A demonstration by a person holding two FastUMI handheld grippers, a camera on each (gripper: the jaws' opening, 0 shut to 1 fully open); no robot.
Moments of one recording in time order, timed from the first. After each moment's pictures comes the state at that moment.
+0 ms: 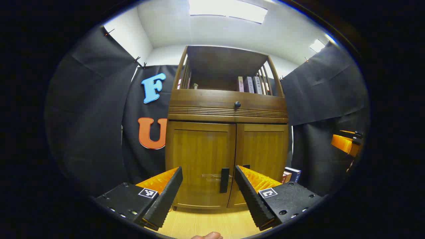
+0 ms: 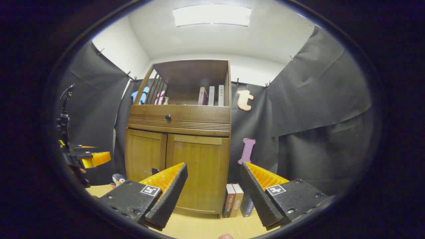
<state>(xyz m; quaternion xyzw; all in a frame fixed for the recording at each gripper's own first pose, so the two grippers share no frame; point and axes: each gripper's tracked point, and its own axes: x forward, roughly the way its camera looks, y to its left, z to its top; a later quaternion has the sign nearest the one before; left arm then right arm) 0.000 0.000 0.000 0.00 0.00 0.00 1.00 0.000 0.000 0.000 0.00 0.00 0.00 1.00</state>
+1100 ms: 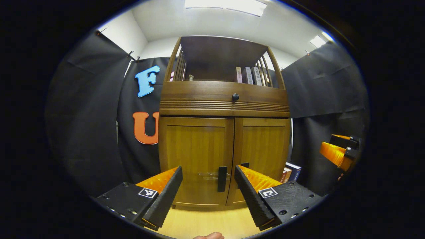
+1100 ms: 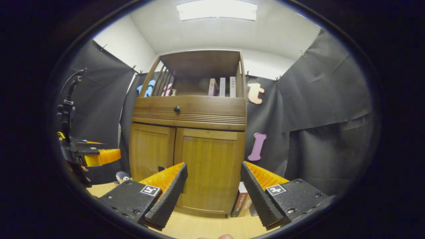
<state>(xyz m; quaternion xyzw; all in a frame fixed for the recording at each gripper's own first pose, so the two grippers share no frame) 0.035 0.012 -0.001 0.01 0.05 0.01 1.00 0.045 0.046 -0.021 -0.01 0.03 0.03 1.00</state>
